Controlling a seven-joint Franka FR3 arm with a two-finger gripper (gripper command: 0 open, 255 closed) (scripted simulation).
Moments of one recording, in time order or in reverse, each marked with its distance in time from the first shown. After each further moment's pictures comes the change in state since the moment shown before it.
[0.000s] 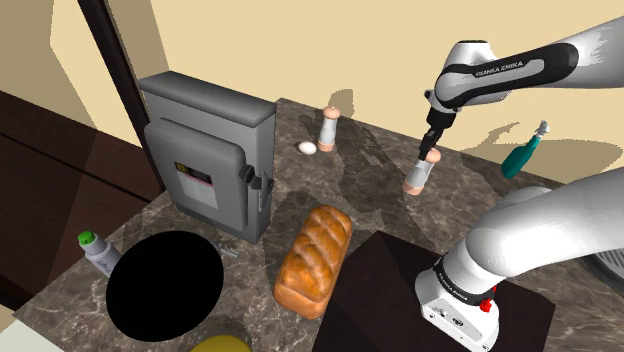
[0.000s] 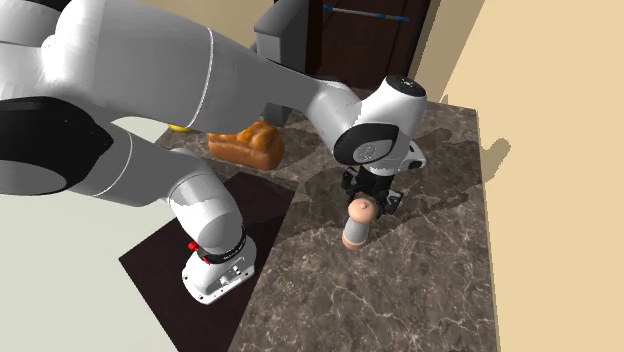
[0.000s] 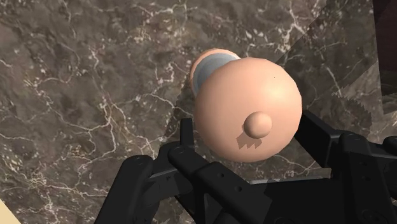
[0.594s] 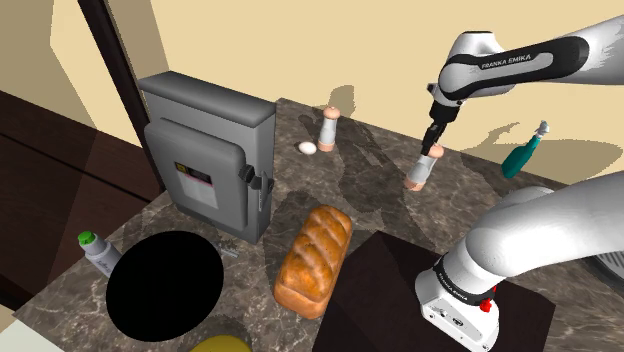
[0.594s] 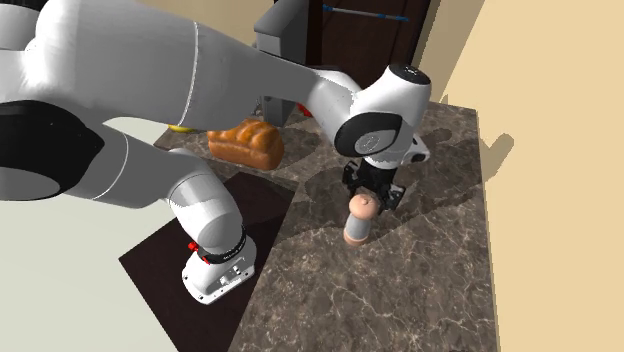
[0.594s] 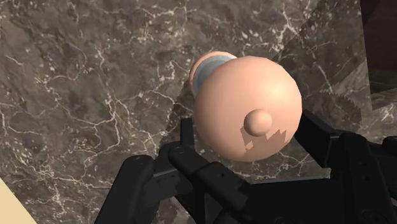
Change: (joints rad) arm -0.001 -0.031 0.017 0.033 0.005 -0.064 0.000
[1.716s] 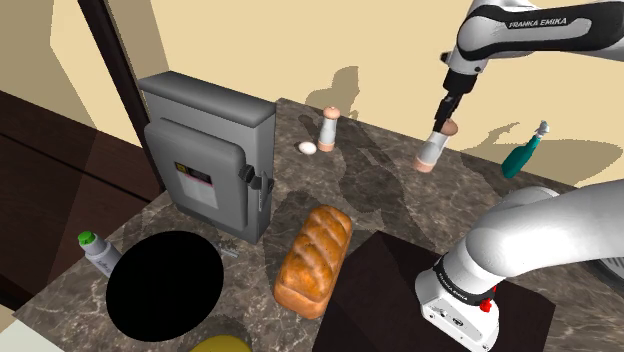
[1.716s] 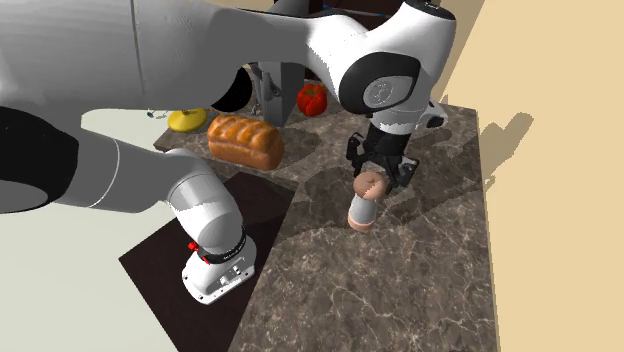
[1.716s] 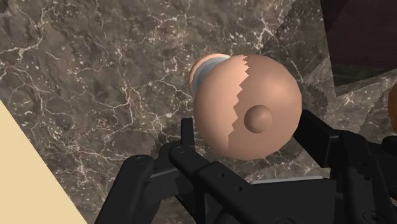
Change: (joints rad) arm 0.005 -0.076 0.061 0.174 0.032 -0.250 -0.009
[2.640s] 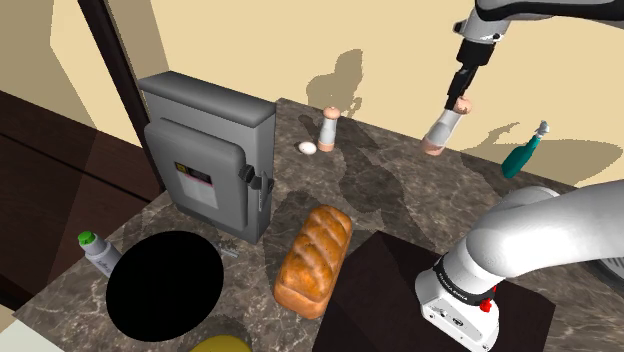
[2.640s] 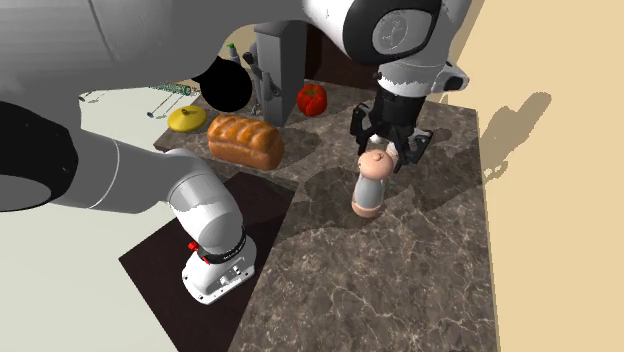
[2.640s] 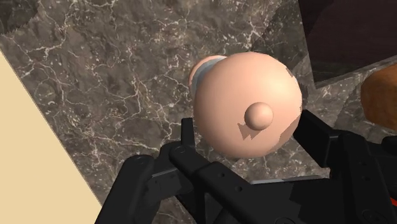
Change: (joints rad) arm 0.010 -0.005 0.036 0.181 0.027 -0.186 -0.016
